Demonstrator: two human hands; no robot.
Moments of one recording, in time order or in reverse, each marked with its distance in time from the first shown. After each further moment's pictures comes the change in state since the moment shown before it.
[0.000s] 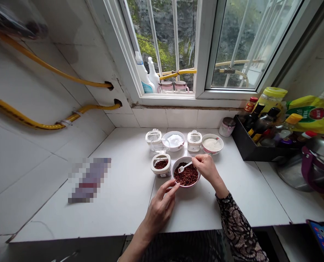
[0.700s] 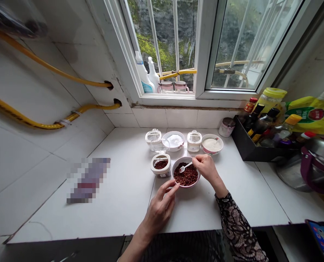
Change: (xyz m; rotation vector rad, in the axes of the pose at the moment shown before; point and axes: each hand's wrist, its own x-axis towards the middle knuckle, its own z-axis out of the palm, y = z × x) left_hand -0.001 0.000 0.000 0.010 -0.010 -0.005; right_hand 0.001 0.004 0.000 -0.011 0.022 -0.004
